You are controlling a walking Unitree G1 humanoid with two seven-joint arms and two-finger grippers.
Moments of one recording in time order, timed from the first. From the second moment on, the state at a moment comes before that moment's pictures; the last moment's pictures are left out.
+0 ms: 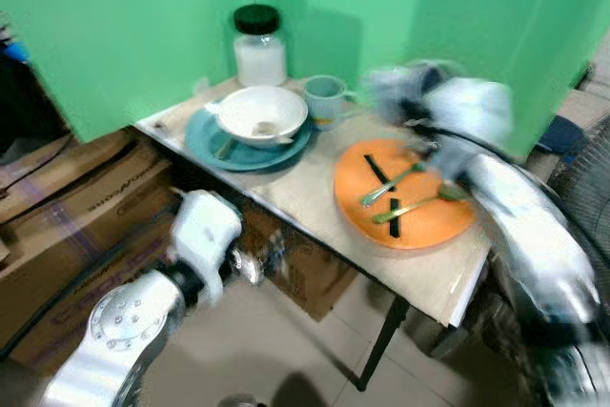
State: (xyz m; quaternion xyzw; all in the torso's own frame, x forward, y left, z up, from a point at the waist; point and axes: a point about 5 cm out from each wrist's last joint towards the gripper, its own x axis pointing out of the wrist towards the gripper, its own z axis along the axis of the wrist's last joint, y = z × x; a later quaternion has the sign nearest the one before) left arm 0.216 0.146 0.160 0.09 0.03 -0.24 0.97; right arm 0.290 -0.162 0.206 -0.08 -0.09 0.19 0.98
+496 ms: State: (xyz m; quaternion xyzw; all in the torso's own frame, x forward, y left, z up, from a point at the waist) left arm 0.207 0.143 0.151 0.09 0.03 -0.16 0.98; right arm 0.231 -0.156 0.175 -0.04 -0.02 0.08 1.00
